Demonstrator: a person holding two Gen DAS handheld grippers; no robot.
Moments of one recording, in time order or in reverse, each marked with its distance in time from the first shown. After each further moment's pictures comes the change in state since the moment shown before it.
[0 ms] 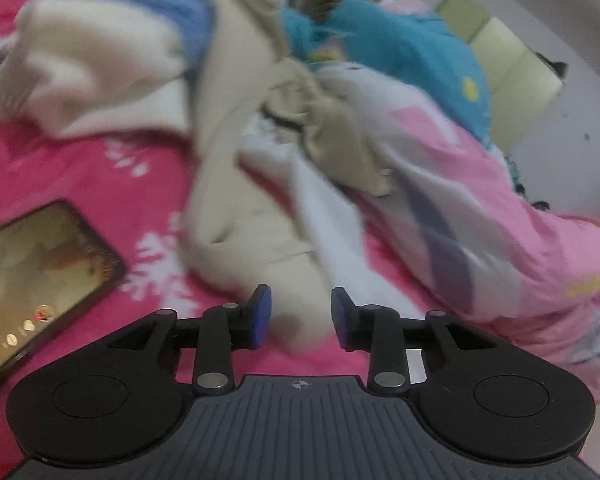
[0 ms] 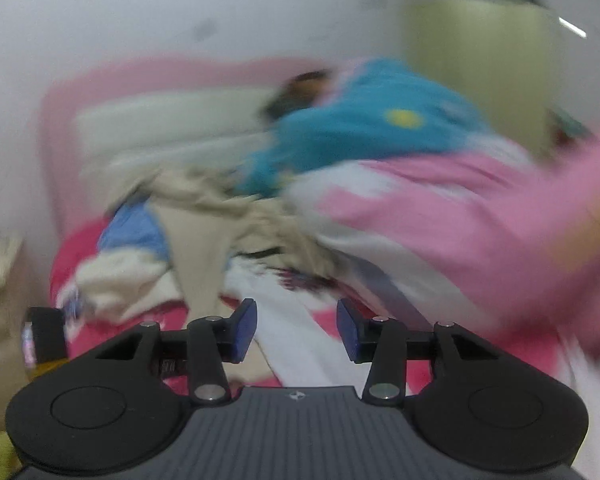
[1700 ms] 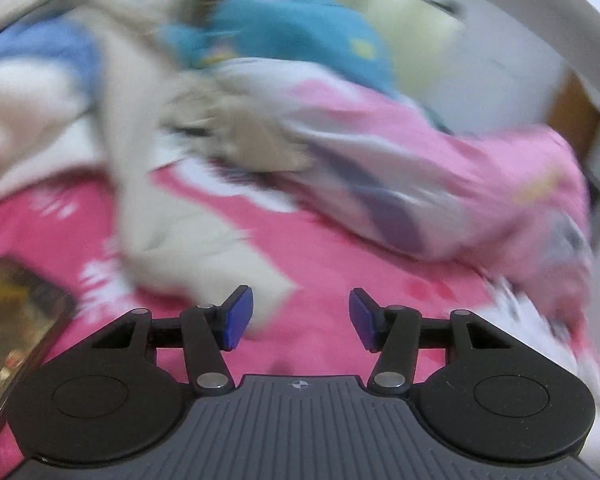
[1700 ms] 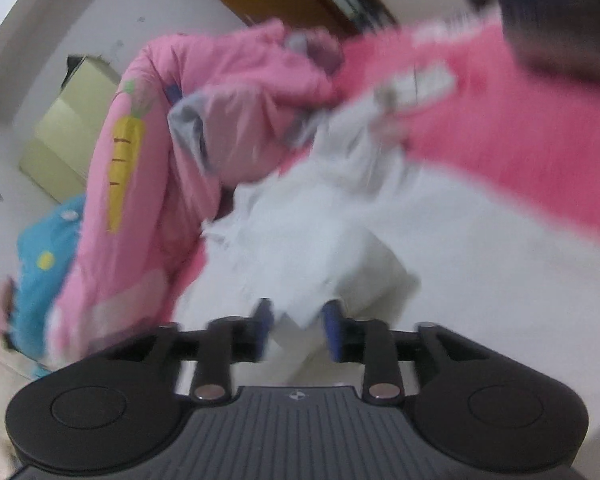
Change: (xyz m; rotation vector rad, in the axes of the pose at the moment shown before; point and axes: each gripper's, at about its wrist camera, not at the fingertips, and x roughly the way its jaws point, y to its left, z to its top) left arm -0.018 -0.036 -0.025 0.406 0.008 -0.223; right arm -0.260 -0.099 -0.267 1.157 -0.210 -0.714
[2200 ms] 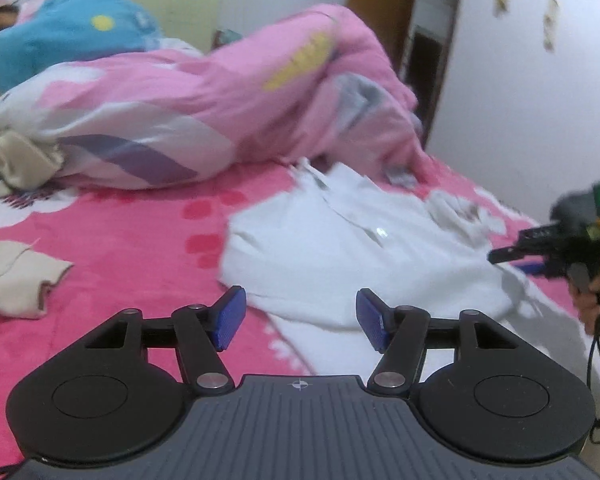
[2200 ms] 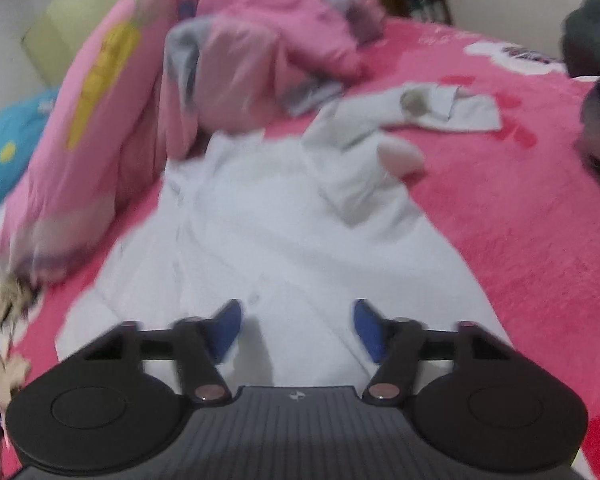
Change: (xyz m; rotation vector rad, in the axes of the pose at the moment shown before) left arm -0.043 -0.128 -0.042 0.430 0.209 -0.356; right arm 0.061 -0.008 0.042 -0.293 0.222 -0.068
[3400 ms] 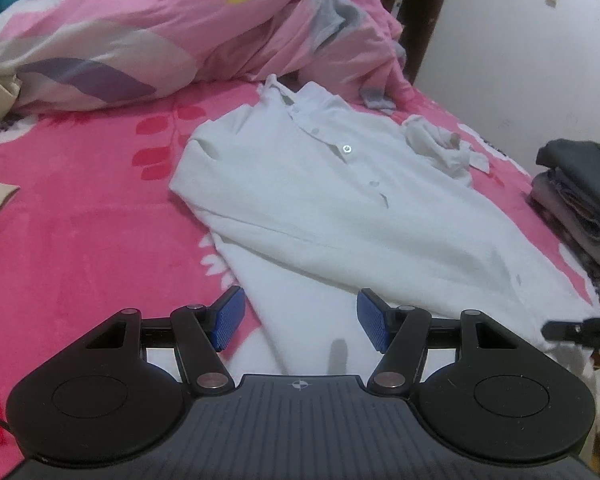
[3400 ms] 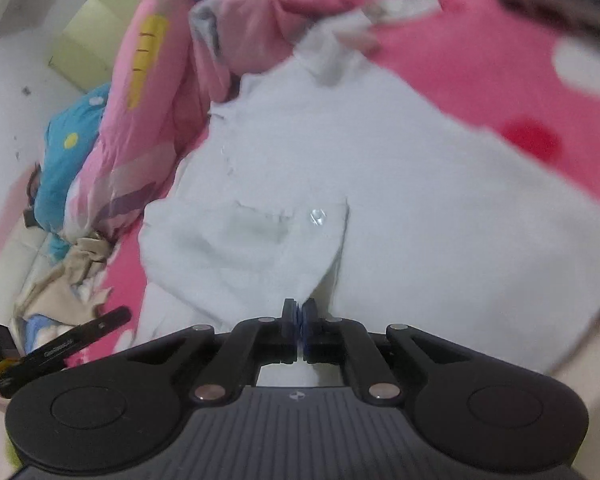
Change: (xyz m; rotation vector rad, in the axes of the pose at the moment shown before) left arm 0.026 -0.025 -0.020 -0.026 0.208 -0.066; right arm -0.117 -0.047 -0.129 0.211 0.082 0.236
